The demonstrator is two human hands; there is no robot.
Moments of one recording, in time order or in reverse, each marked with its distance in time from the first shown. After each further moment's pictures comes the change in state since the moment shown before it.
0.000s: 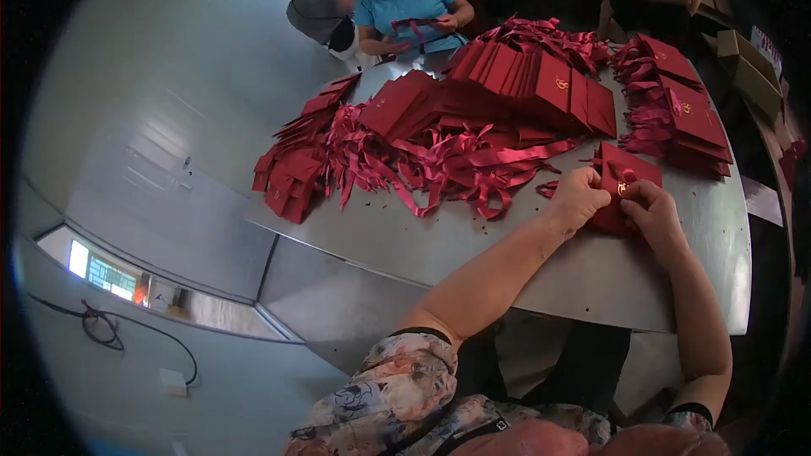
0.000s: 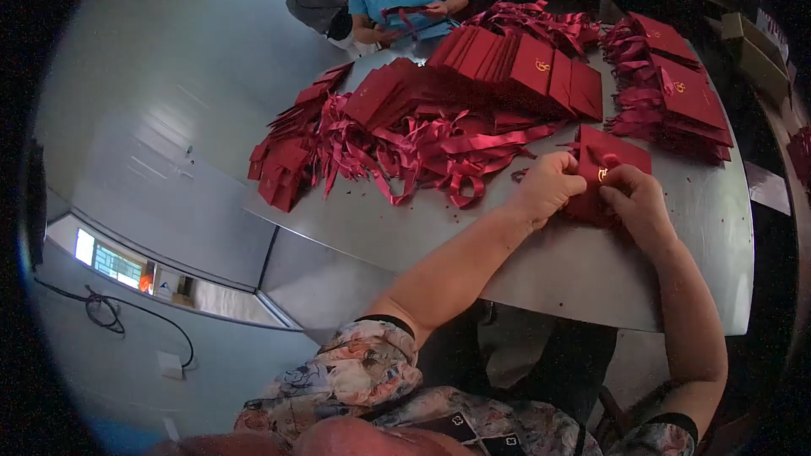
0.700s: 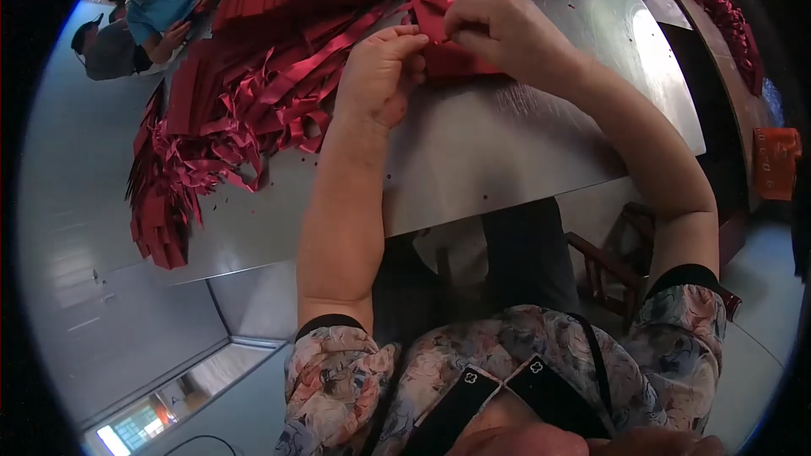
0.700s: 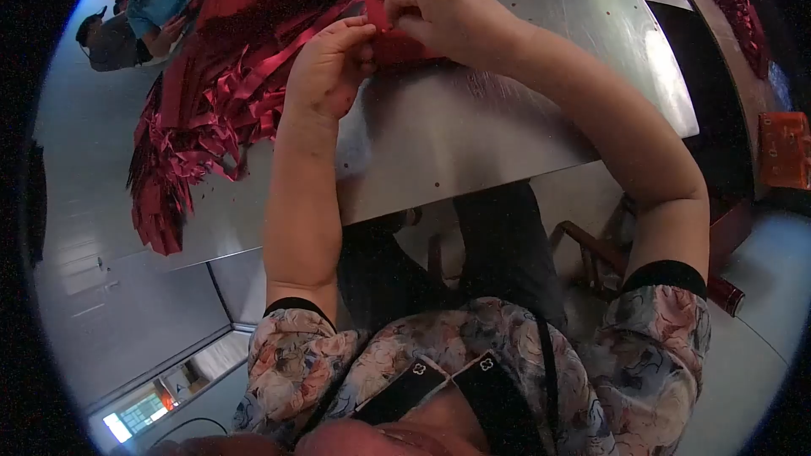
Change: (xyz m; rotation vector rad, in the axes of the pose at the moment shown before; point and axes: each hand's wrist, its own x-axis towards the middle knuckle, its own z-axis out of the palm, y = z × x) left_hand 0.005 0.015 -0.025 -0.156 -0.009 -0.231; right_hand 0.011 -0.022 0.004 -0.468 0.052 -0.427
